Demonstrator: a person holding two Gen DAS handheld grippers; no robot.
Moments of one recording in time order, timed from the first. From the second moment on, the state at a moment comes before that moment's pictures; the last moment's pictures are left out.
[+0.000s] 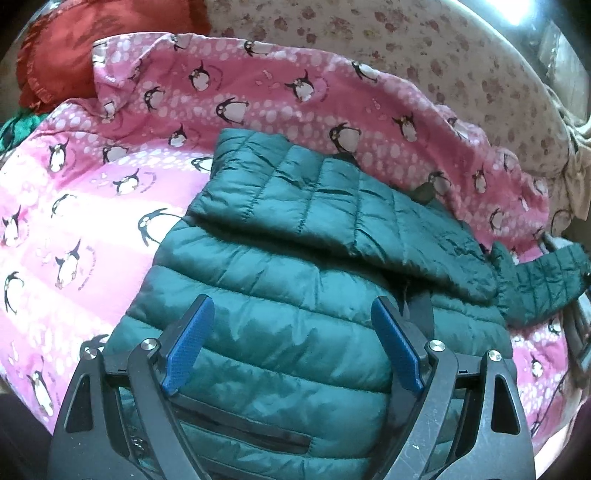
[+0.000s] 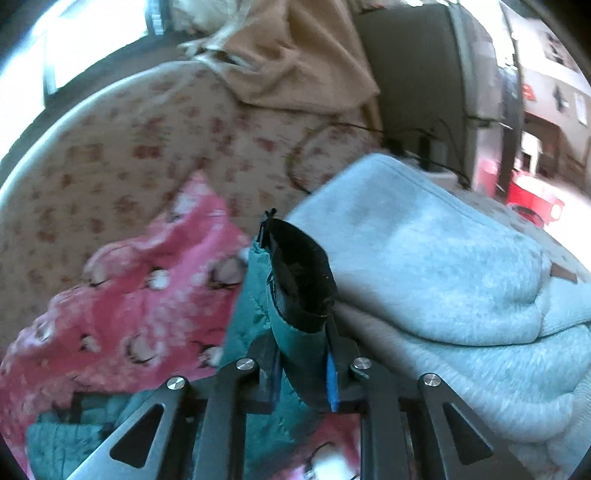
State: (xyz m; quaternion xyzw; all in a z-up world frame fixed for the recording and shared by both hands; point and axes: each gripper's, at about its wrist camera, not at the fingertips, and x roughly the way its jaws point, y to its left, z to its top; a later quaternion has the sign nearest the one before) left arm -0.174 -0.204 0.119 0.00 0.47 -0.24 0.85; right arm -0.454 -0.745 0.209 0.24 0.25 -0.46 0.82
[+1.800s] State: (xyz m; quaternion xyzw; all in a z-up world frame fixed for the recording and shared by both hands) left arm -0.132 -0.168 0.150 0.04 0.42 -0.21 0.88; right arm -0.210 -0.468 0.162 0.26 0.37 -0.12 0.88
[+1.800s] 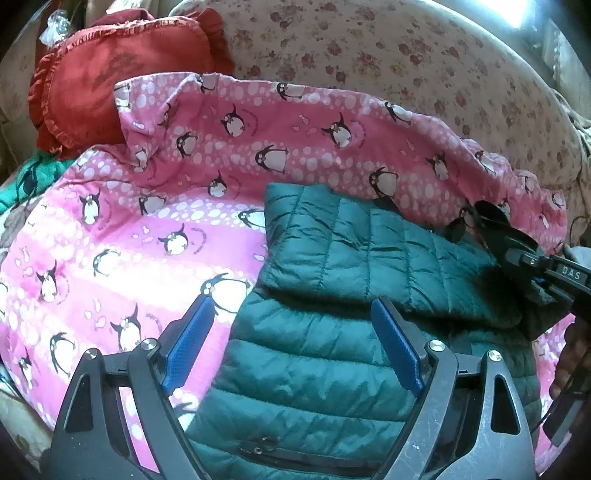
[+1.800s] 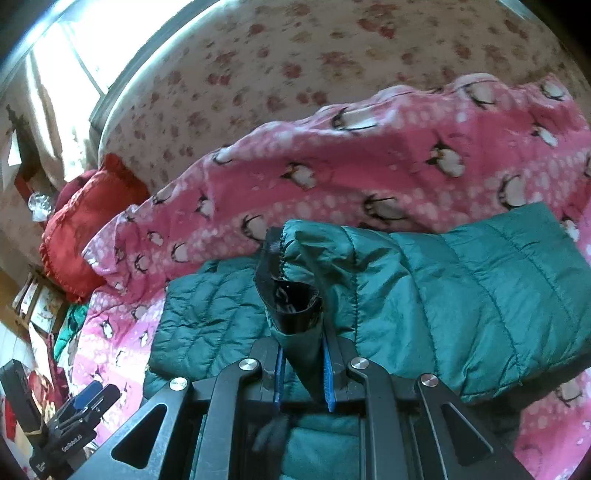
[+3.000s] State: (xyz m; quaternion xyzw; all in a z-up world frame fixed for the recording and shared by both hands) left arm -0.071 -0.150 0.138 0.03 0.43 -0.17 0.88; right arm -0.114 -0.369 0.147 0.29 0.39 0.01 0.87
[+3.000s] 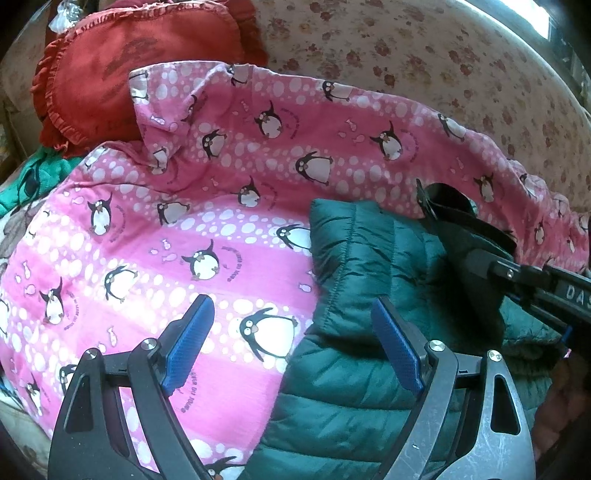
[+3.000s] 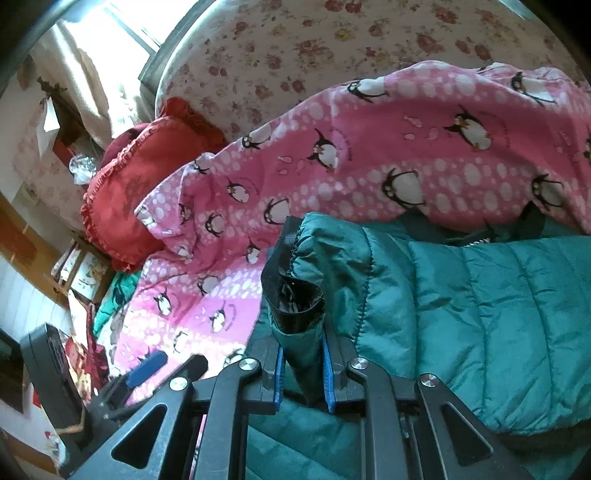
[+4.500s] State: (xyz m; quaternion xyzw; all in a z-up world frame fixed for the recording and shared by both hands) left arm -0.094 -0.157 0.134 0.03 0.44 -0.17 0.88; right arm -0.155 -0.387 0.136 0.32 0.40 -0.01 0.86
